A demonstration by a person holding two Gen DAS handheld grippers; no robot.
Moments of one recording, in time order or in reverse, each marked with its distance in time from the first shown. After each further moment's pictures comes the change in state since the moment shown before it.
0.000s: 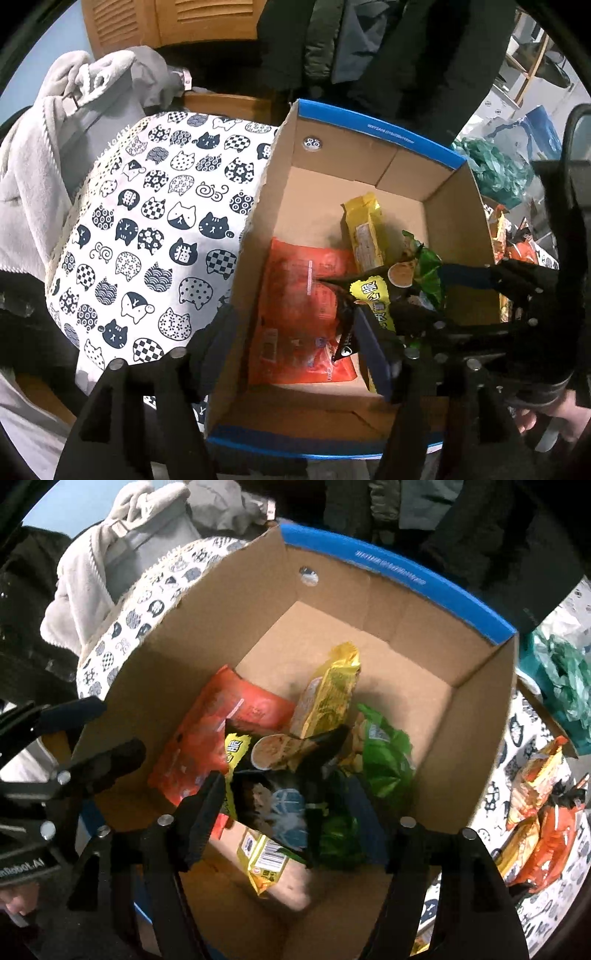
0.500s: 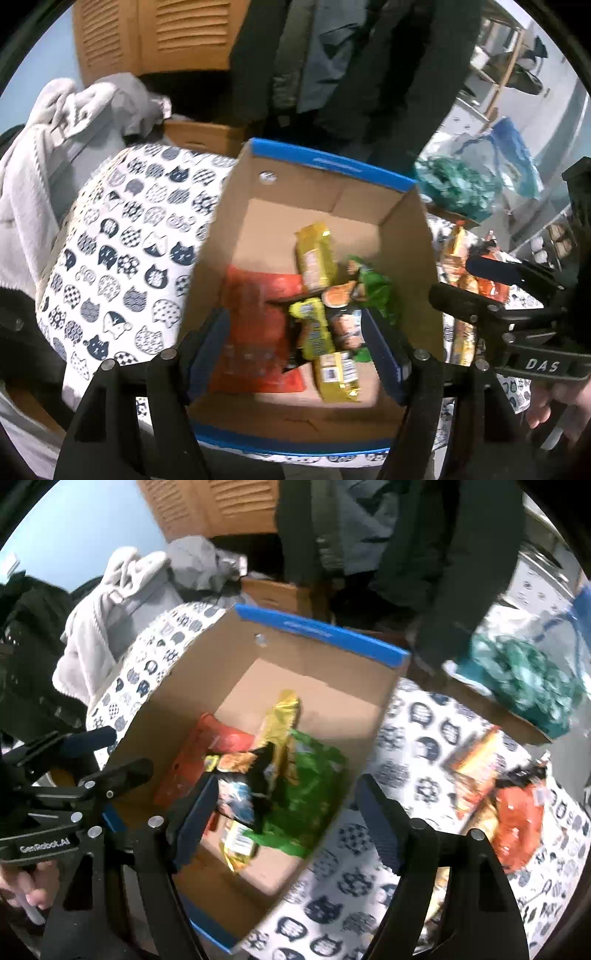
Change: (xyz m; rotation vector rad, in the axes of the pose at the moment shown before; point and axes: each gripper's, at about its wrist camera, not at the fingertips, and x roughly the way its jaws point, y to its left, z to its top) left arm -0.030 -0.038 0.003 0.037 -0.095 -0.088; right arm -0.083 -0.043 -0.024 0.094 -0.184 -0.028
